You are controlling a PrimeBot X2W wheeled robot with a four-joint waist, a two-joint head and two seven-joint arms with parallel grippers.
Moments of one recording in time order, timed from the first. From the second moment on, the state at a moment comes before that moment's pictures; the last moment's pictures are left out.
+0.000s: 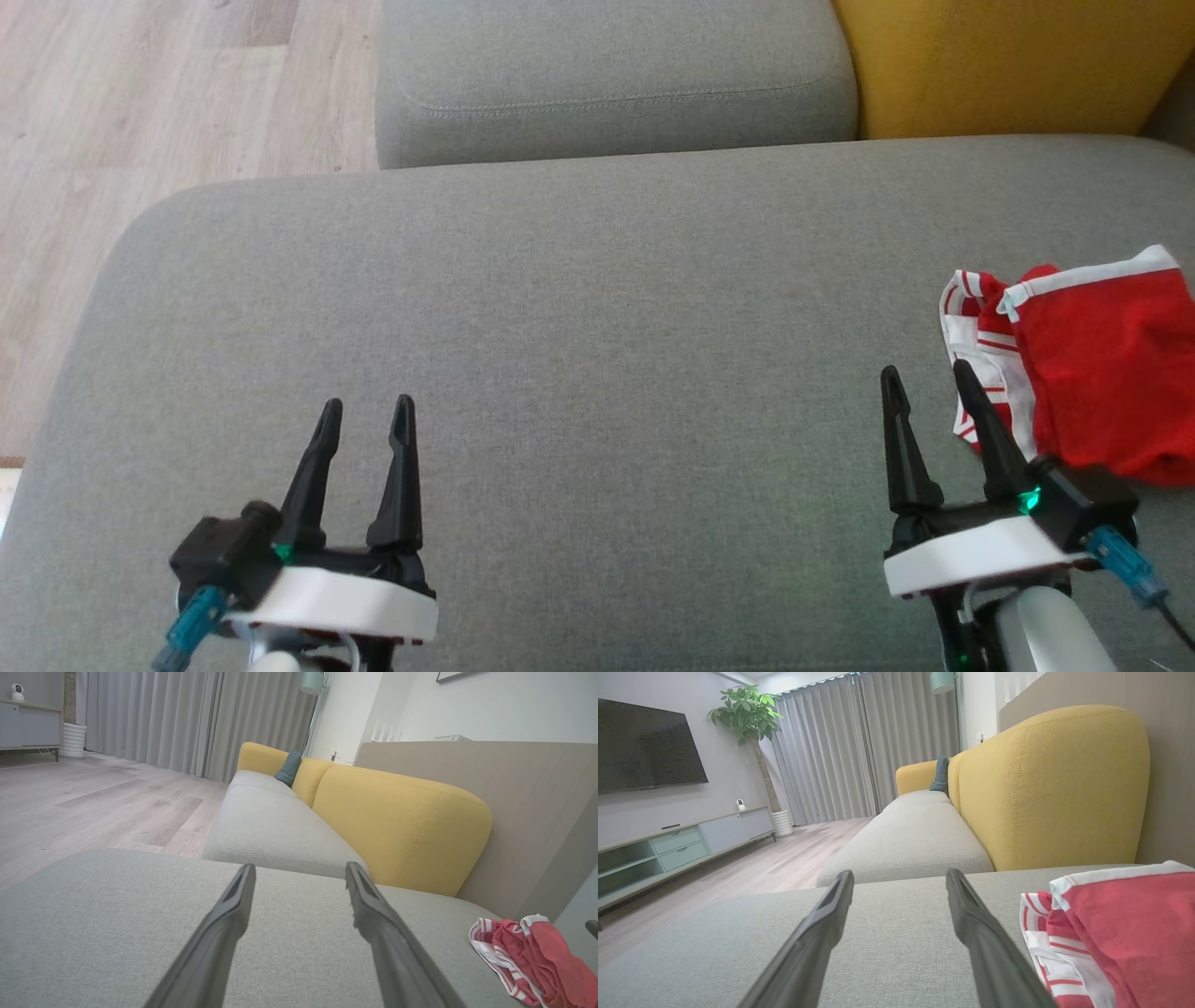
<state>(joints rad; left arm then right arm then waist) 0.08 0.05 -0.21 0.00 -0.33 0.00 -0.26 -0.03 -0.05 0.09 0.22 0.20 0.13 -0.25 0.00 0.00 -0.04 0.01</state>
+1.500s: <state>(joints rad) 0.11 0.06 -0.18 0.11 -0.63 -0.03 -0.19 0.02 -0.05 0.06 0.28 0.53 0.13 -0.19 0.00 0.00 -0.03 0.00</state>
